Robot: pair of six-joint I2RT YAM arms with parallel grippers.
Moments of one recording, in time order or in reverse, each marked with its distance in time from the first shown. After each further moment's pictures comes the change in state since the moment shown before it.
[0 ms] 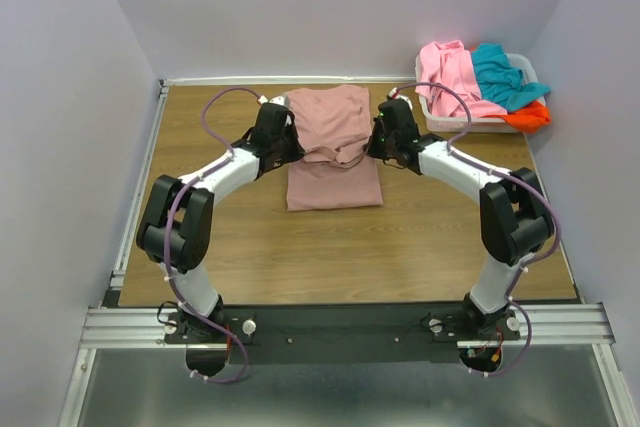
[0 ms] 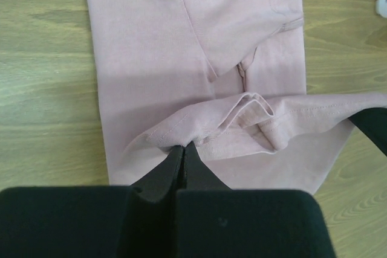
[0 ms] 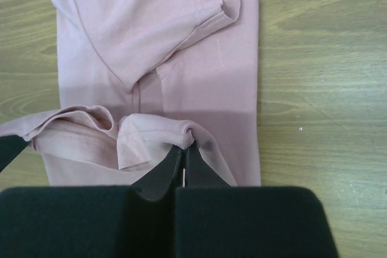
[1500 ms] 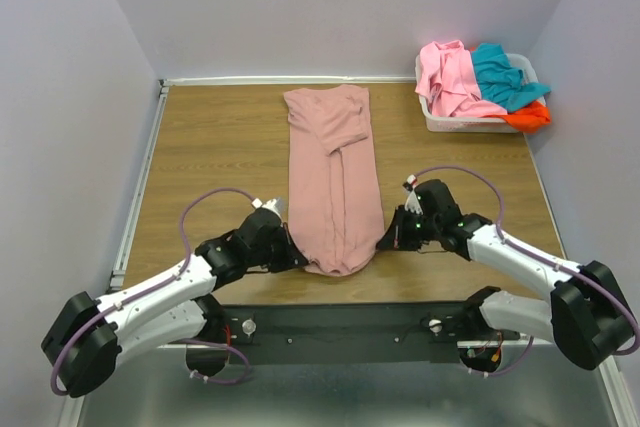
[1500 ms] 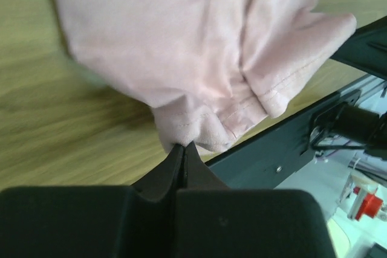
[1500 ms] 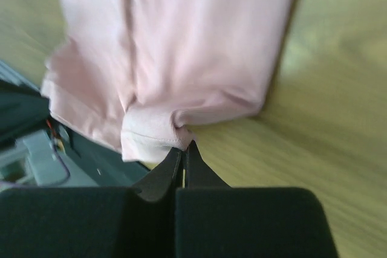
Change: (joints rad) left arm -0.415 -0.852 -0.797 -0.184 0.076 -0.442; right arm 0.050 -0.645 -0.781 -0.087 -0.508 0.105
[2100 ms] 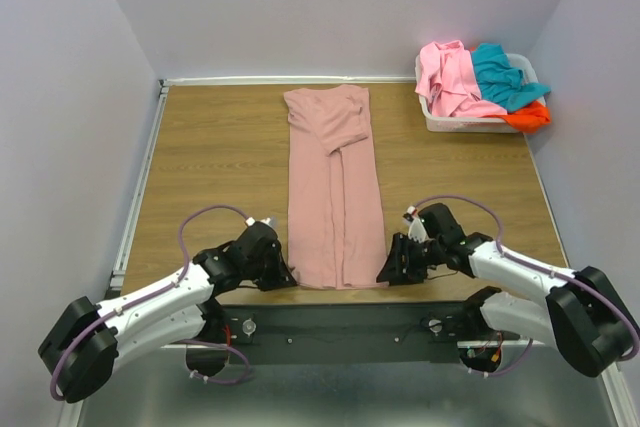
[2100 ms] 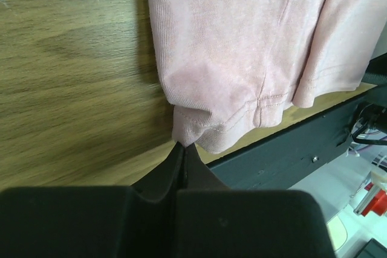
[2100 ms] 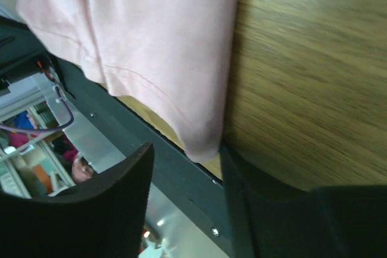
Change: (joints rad) left arm 0.000 -0.025 -0.069 -0.103 0.028 -0.022; right arm -0.008 -0.053 -0.165 -0.003 -0.191 0.040
